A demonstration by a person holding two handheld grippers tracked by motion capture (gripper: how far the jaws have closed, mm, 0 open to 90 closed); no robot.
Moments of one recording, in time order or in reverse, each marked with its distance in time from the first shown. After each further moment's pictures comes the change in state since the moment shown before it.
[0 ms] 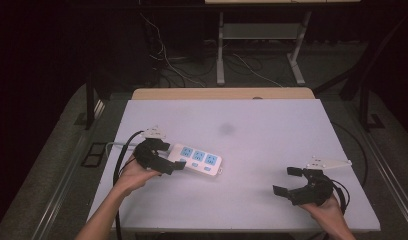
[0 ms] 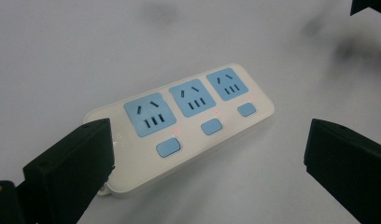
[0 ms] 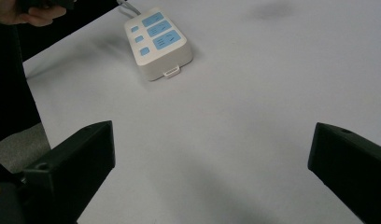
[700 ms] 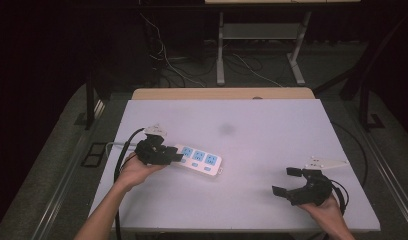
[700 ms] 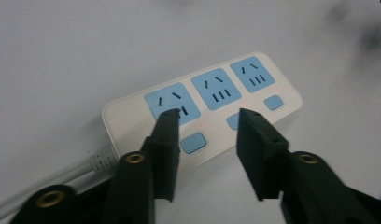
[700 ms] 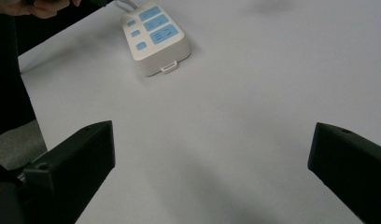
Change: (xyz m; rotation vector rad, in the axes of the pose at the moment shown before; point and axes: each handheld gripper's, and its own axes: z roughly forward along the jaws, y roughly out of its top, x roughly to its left) left arm 0.015 0.001 0.010 0.057 0.012 -0.009; right arm 0.000 -0.001 0.003 0.016 -0.010 -0.004
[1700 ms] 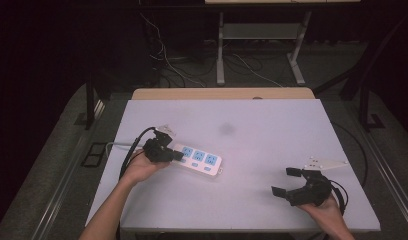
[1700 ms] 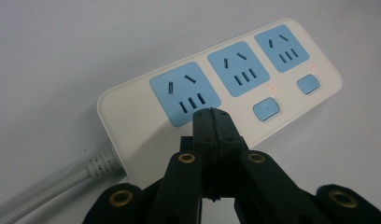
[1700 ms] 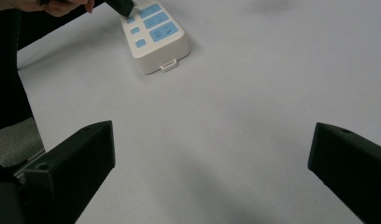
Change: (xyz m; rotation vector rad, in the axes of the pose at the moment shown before) left arm 0.011 0.006 0.028 0.137 0.004 0.018; right arm 0.001 -0.001 0.001 0.003 -0.006 -0.012
